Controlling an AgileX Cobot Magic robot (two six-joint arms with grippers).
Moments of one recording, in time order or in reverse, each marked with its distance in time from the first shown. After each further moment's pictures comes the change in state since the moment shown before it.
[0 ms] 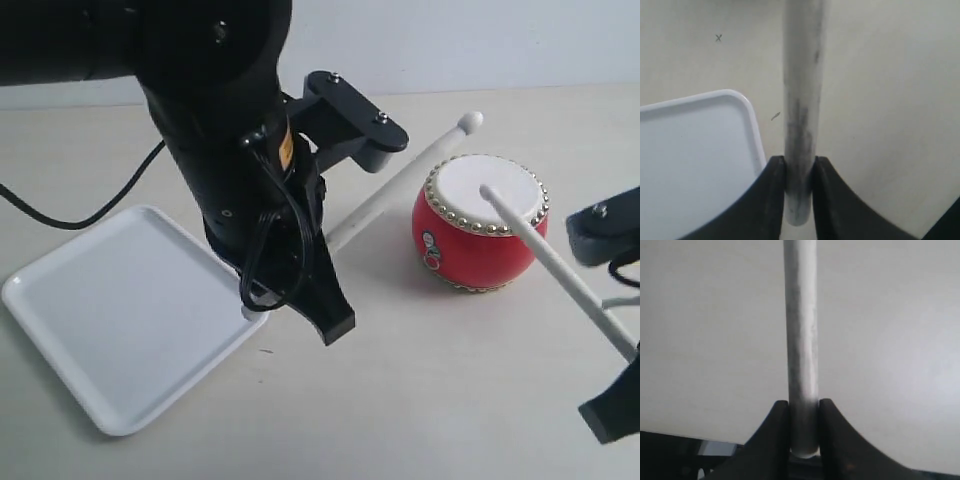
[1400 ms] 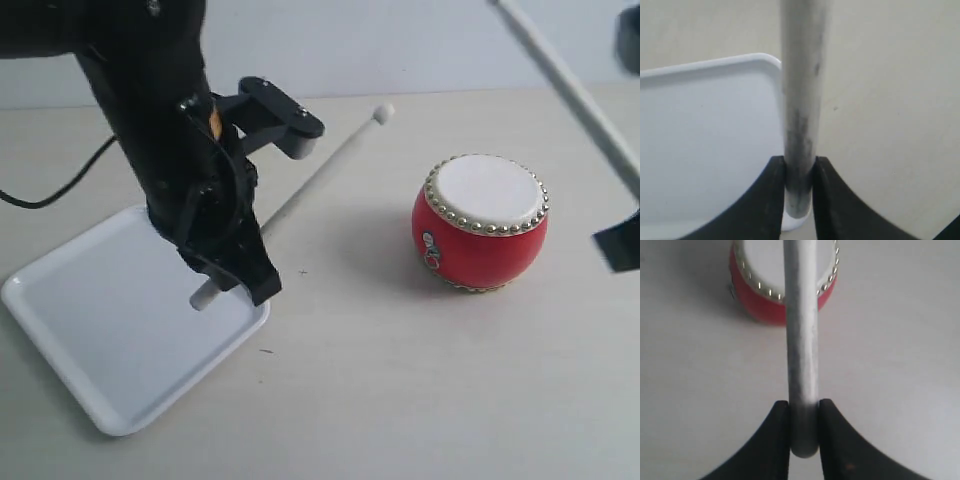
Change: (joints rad) left arm 0.186 0.029 0.043 -0.081 0.014 0.169; right arm 0.000 -0.081 -0.232 -0.180 -0.009 0.004
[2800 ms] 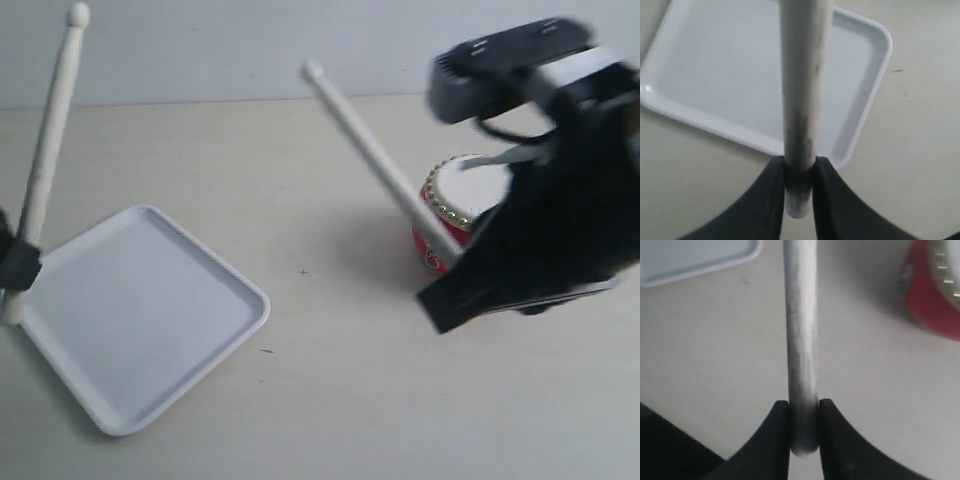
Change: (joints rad) left arm 0.431 -0.623 0.516 -0.134 -0.190 -0.088; right arm 0.000 0.251 -0.057 0.452 -0.215 -0.349
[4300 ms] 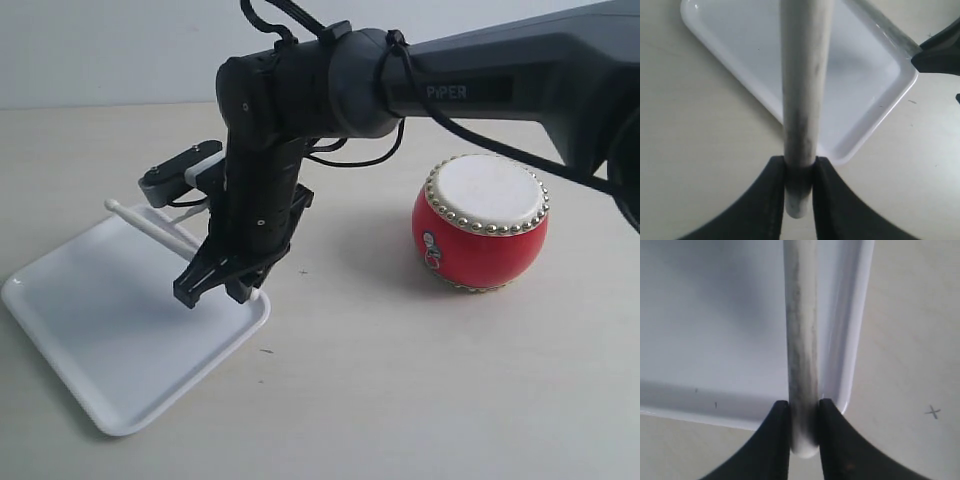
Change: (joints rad) left arm 0.213 -0.316 0.265 -0.086 -0.064 -0.194; right arm 0.000 1.000 -0.736 0.163 -0.035 -0.403
